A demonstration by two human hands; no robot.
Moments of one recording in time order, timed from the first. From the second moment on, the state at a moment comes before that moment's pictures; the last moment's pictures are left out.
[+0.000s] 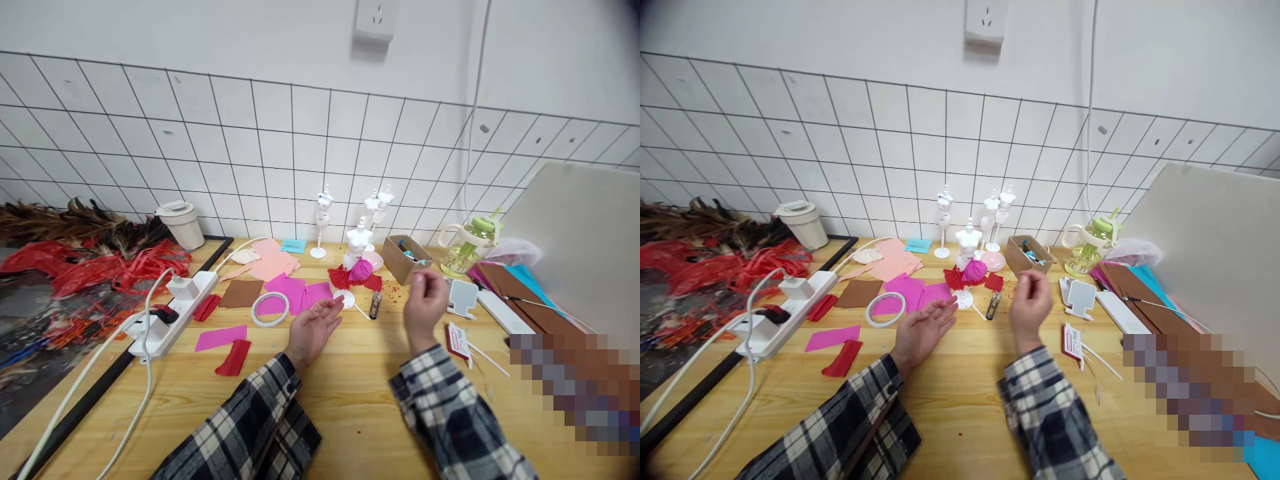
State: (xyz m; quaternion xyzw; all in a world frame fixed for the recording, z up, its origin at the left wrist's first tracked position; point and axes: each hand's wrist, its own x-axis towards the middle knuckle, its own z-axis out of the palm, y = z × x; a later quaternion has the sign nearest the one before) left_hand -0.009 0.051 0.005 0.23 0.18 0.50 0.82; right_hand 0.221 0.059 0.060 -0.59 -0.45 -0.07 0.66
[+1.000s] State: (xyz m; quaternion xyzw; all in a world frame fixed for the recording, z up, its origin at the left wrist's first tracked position) left_hand 0.005 0.030 0.026 0.23 0.16 0.49 0.83; right_hand 0.142 0.020 0.029 -0.50 -0.70 0.09 0.50
